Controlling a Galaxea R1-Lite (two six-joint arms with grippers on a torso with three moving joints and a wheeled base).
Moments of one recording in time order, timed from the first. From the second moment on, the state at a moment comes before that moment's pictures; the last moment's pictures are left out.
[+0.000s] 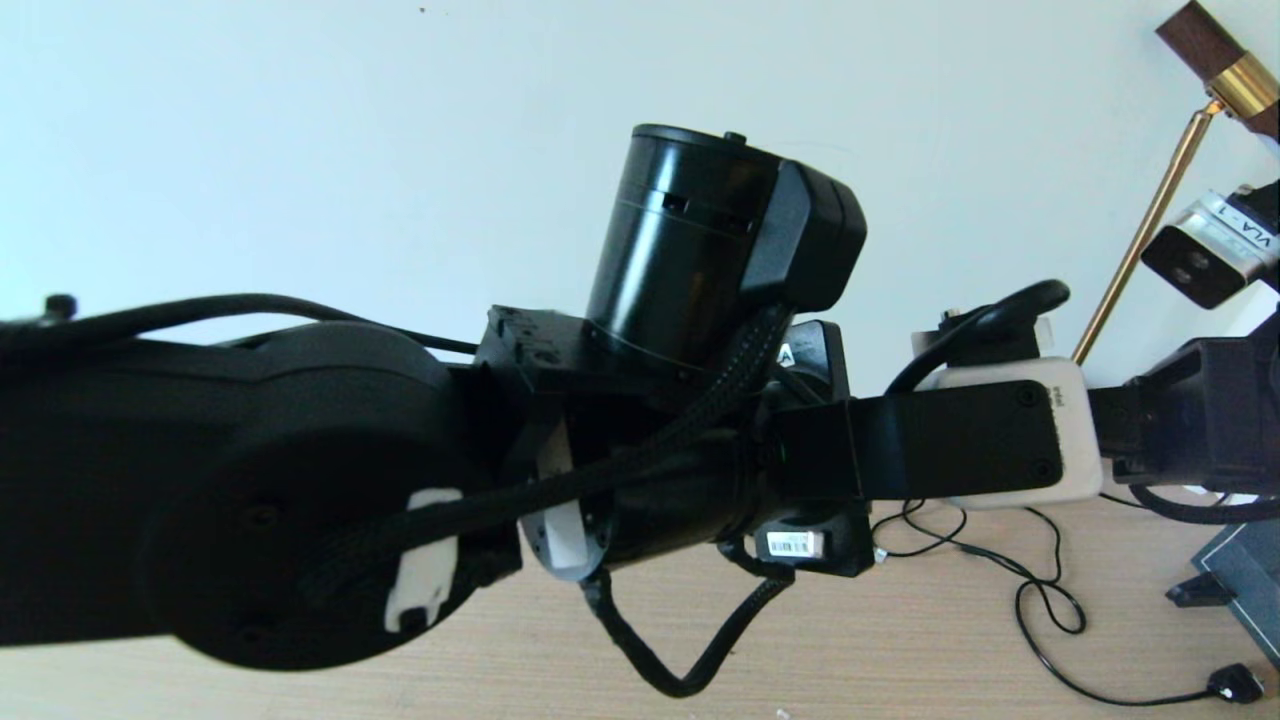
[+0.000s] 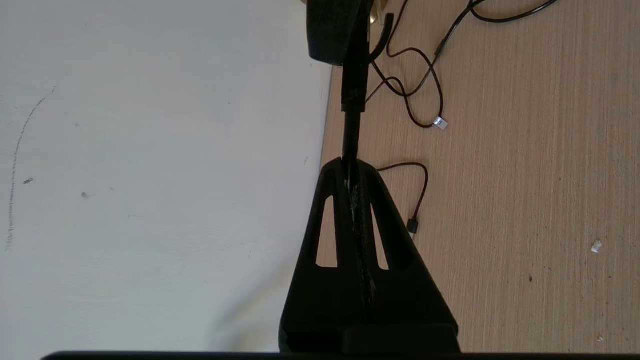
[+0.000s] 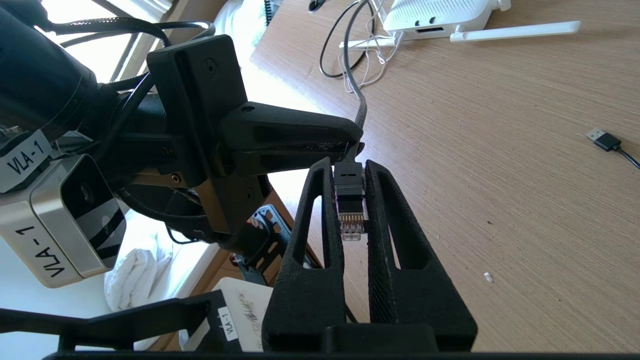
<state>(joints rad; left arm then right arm) -1.05 1.81 -1.47 -0.05 0.13 0.97 0.26 1.30 -0.93 -0.06 0.84 0.44</state>
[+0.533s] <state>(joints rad) -1.05 1.81 -1.47 -0.06 0.13 0.97 0.26 1.30 -0.92 -0.06 0.84 0.44</state>
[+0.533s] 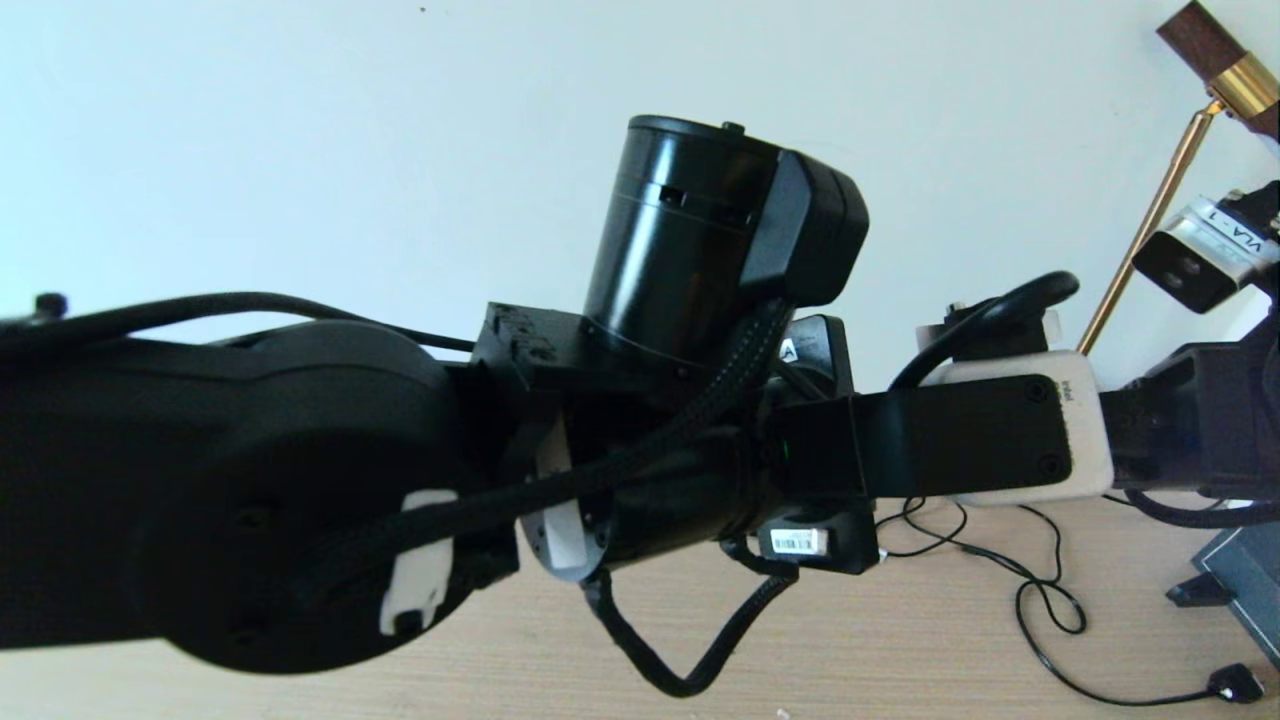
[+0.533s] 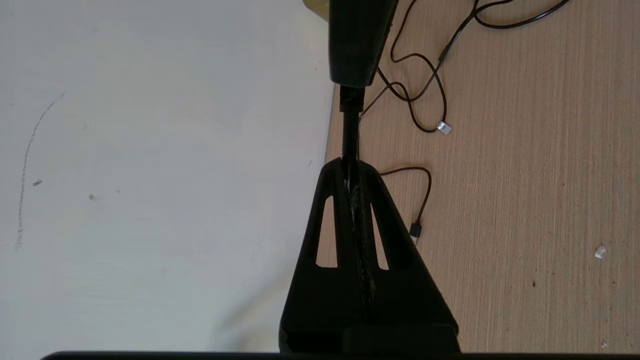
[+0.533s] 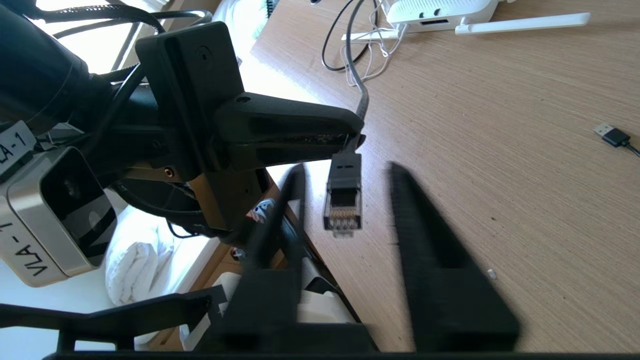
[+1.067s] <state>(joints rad) -1.05 1.81 -1.46 -0.06 0.13 0.97 0.26 1.29 -0.92 -0.06 0.84 0.45</state>
